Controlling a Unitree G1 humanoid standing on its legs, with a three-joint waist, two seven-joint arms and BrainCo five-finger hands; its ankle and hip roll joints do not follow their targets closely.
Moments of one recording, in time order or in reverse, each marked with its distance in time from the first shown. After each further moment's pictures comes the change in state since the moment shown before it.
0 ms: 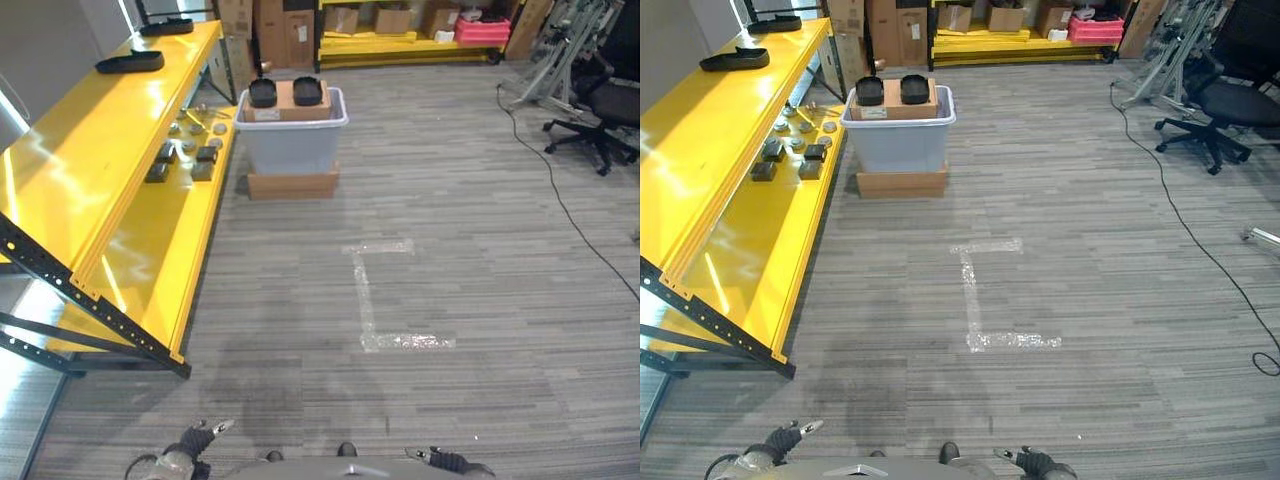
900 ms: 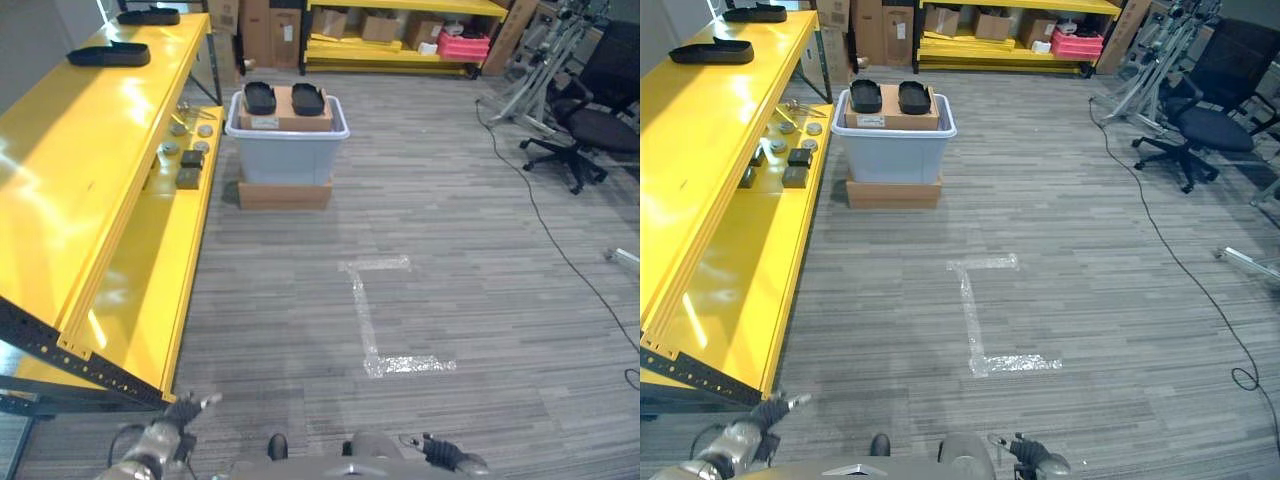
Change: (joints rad) left arm -0.129 0.100 -0.040 -0.130 -0.010 0.012 -0.013; right arm -0.002 0.009 0.005 -0.089 0.019 -0.019 -0.001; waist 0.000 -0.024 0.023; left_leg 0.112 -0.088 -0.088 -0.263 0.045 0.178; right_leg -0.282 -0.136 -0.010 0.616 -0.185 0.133
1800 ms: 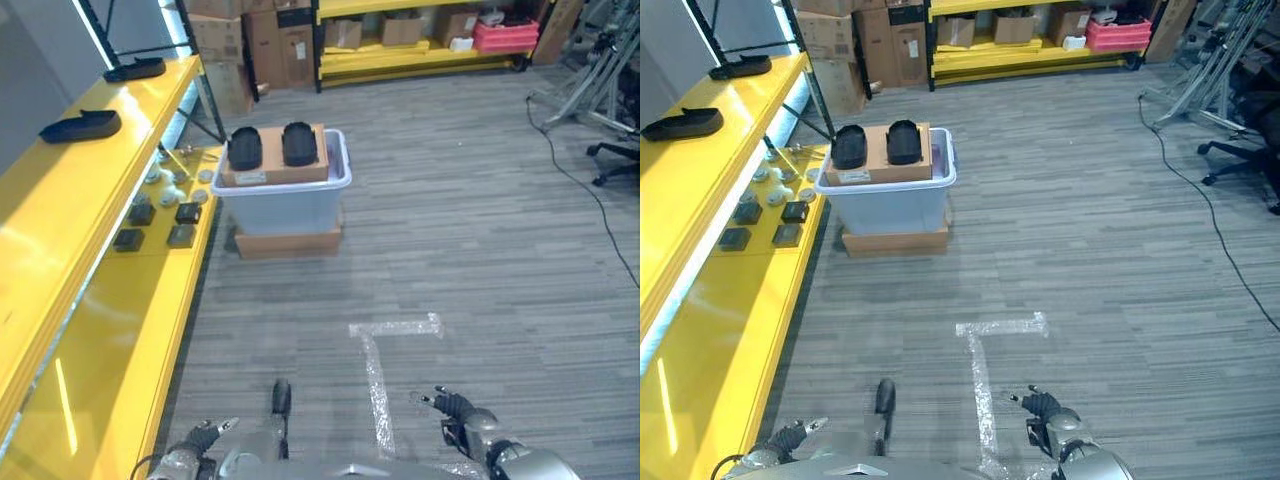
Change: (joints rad) left arm 0.109 -0.118 0.038 0.097 -0.045 -0.014 0.015; right arm -0.174 -0.085 0.058 0.063 -0.003 -0.017 -0.027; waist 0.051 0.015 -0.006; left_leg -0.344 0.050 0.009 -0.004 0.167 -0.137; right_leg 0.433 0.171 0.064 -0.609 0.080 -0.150
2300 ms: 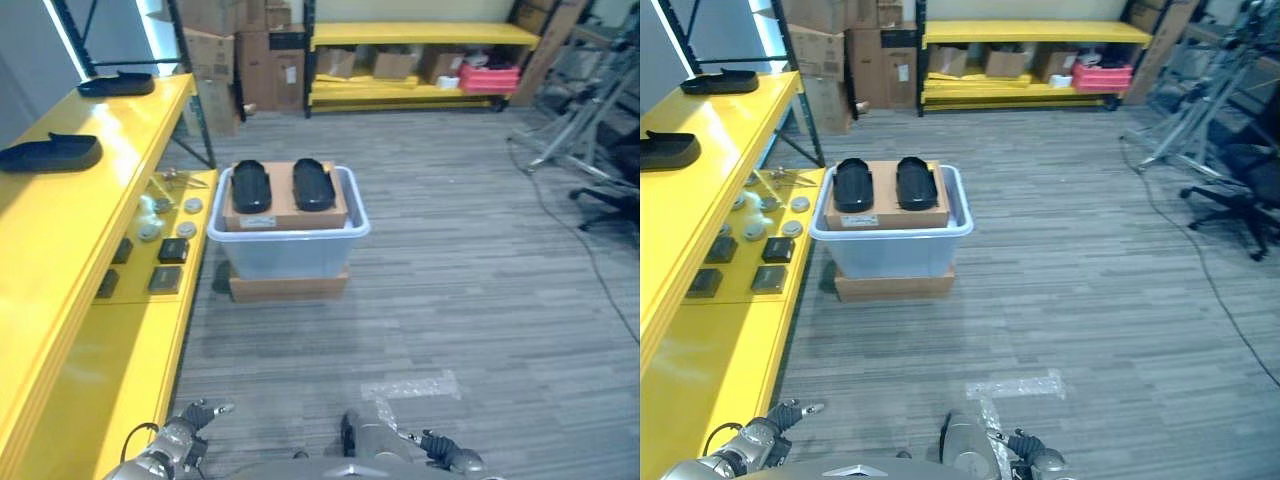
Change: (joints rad) left arm -0.104 0.057 -0.107 0.024 0.078 0.021 -0.008; right arm 0.165 0.098 0.007 -0.021 -0.021 0.007 -0.012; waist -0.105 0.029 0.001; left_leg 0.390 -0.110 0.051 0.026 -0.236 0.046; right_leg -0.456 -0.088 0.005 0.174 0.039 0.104
